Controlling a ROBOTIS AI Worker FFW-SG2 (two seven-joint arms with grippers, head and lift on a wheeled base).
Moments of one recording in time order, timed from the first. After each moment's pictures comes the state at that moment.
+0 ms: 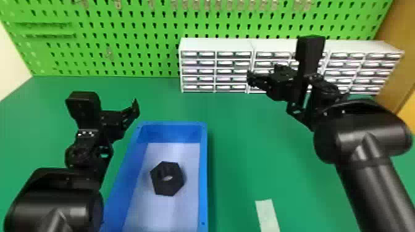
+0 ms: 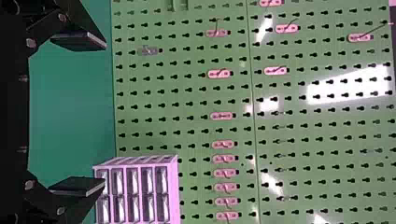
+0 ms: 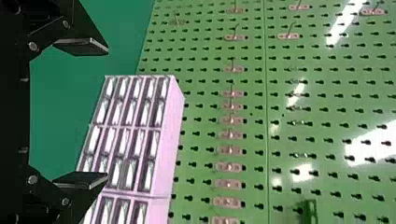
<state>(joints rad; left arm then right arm) -0.04 0.09 0.03 -1.75 0.02 0.17 0.01 -0.42 -0.12 0.14 -1.62 -0.15 0.51 0.24</state>
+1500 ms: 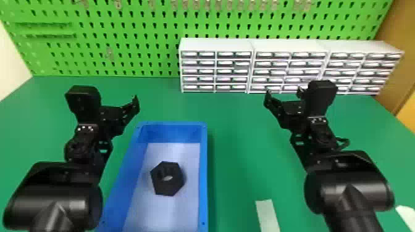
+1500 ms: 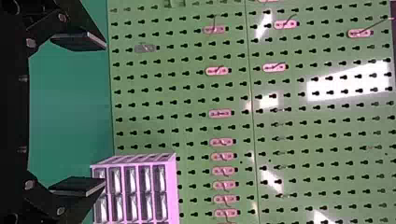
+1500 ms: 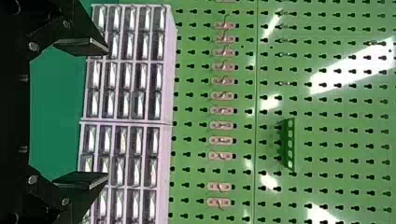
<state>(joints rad) -0.07 0.09 0.03 -1.74 0.02 0.19 -0.02 -0.22 -0.03 0.06 -1.56 -0.02 0.14 0.02</state>
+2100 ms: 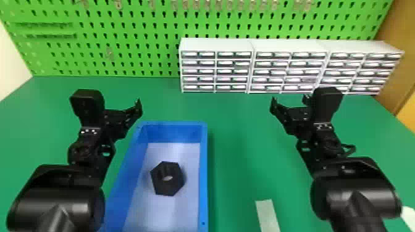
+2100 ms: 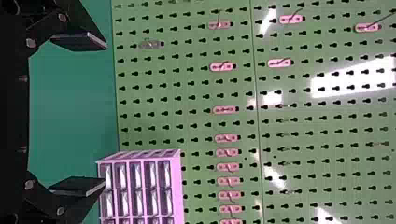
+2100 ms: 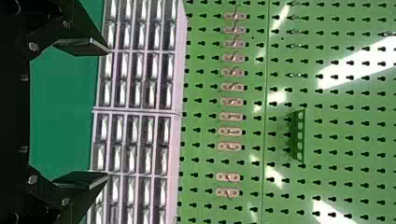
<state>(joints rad) -0.06 0.09 0.02 -1.74 0.02 0.19 -0.02 -0.19 -0.05 0.03 -1.56 -0.02 0.14 0.02</state>
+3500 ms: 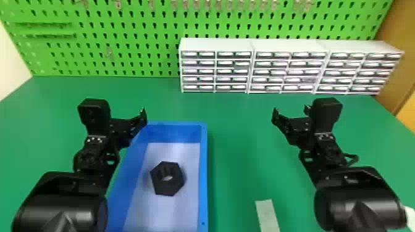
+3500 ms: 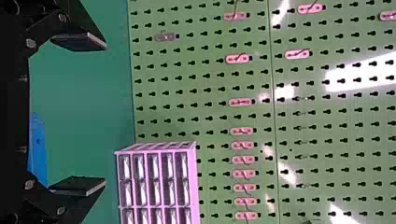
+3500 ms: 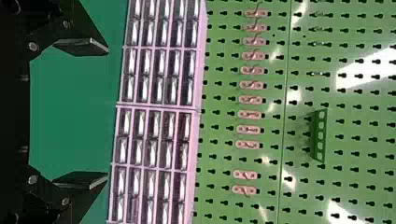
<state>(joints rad) -0.04 0.09 0.00 -1.72 0.03 0.19 -0.02 -0.15 -0.06 0.03 -1.56 -0.01 0.15 0.02</state>
